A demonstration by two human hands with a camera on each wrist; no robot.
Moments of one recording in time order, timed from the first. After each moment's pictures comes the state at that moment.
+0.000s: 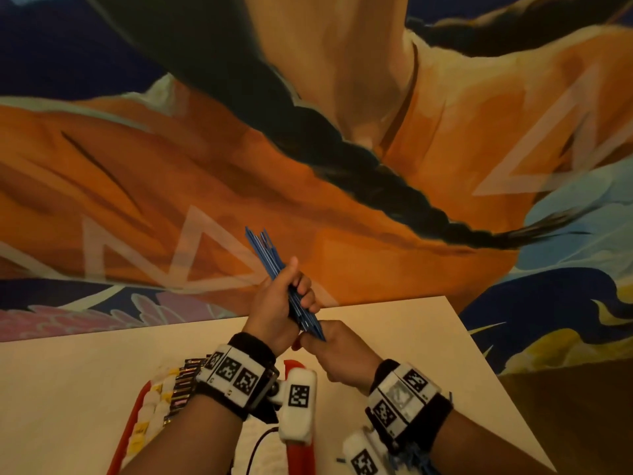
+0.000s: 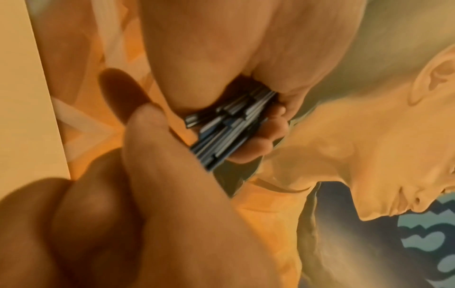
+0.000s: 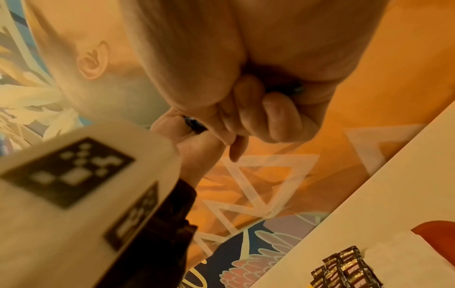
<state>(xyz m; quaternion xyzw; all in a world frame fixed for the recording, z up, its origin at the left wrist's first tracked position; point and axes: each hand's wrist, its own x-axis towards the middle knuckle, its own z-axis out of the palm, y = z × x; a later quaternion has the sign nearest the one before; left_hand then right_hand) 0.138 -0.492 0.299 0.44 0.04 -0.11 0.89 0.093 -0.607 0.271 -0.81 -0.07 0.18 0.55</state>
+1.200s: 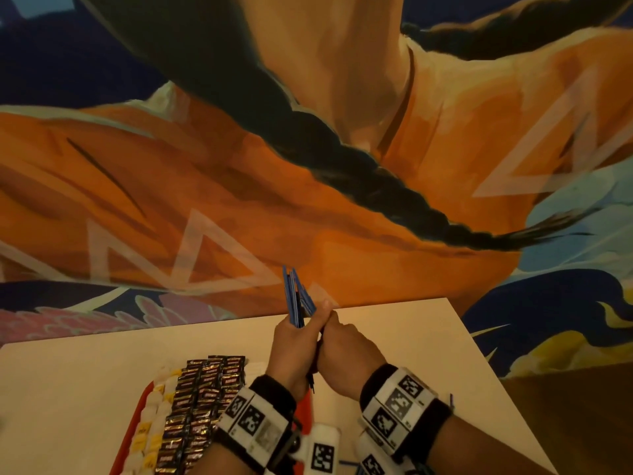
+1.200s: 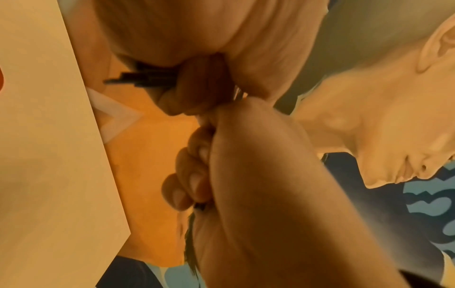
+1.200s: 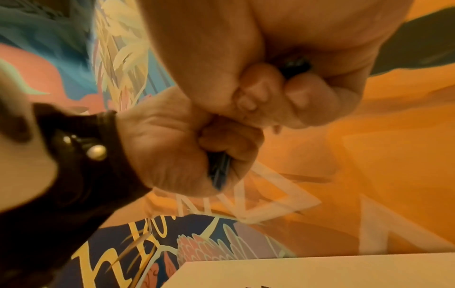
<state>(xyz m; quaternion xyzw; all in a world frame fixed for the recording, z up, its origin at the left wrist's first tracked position) 0.097 -0.513 0.256 0.62 0.10 -0.08 0.77 0.080 -0.611 0.286 -0.95 -0.04 0.12 0.29</state>
